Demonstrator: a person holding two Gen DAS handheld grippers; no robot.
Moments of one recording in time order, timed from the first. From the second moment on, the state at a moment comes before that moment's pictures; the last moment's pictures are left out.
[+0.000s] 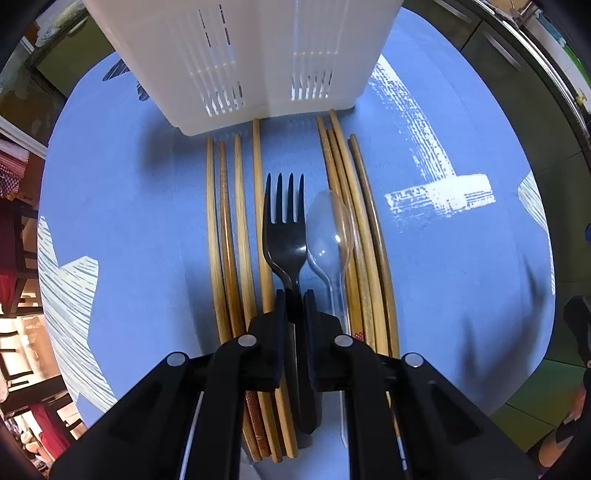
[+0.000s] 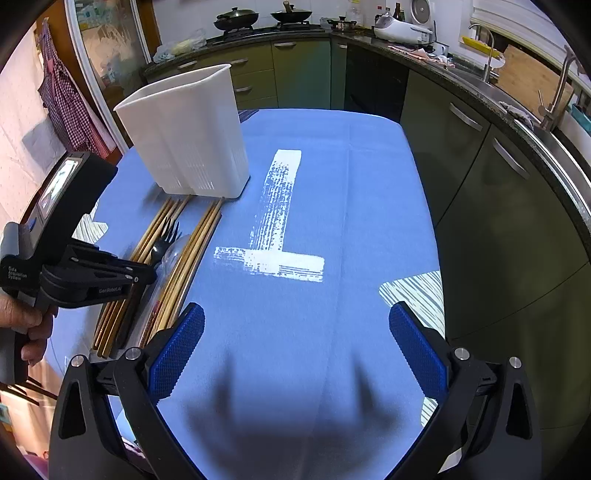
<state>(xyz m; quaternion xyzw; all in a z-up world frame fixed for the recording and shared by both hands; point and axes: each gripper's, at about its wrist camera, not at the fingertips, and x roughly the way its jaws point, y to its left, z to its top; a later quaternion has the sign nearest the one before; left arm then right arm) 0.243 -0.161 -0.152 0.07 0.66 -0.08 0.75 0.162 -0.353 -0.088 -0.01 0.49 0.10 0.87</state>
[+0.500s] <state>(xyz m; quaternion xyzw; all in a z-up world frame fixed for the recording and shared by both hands) 0.240 -0.135 -0.102 0.02 0.58 -0.12 0.80 0.176 -0.319 -0.086 -0.01 0.53 0.12 0.84</state>
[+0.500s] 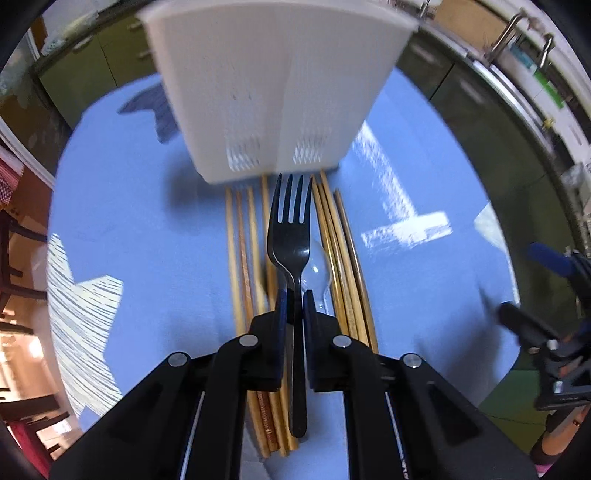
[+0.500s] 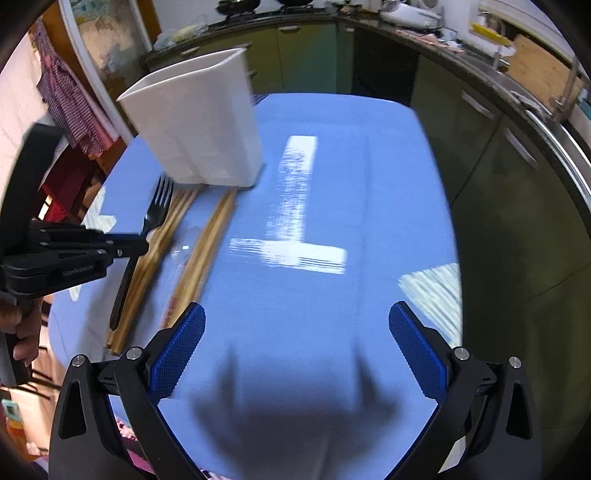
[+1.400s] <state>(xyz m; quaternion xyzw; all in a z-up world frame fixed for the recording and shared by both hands) 0.186 -0.001 -0.070 -0.01 0.52 -0.13 0.84 0.235 -0.187 -0.160 0.00 0.69 0.11 0.72</state>
